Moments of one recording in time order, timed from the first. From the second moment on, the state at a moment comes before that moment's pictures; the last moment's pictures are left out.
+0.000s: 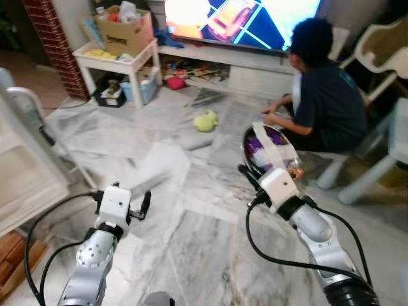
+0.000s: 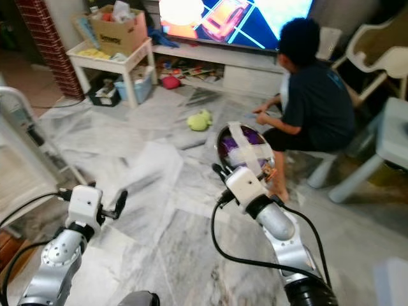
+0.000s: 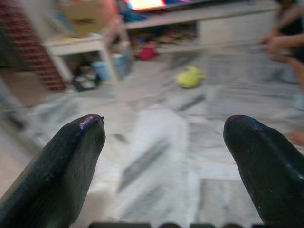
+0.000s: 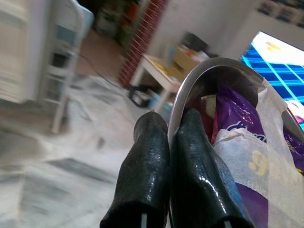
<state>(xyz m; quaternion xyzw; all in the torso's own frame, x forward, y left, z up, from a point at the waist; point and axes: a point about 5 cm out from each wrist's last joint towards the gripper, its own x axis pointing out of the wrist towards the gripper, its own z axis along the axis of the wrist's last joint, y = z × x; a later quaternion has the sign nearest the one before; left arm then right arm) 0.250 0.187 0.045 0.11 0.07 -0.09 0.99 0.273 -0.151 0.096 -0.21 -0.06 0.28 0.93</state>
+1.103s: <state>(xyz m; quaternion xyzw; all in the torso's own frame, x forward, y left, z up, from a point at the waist) 0.216 0.192 0.051 0.07 0.06 0.02 1.00 0.263 -0.140 0.081 -0.19 -0.04 0.30 0.93</state>
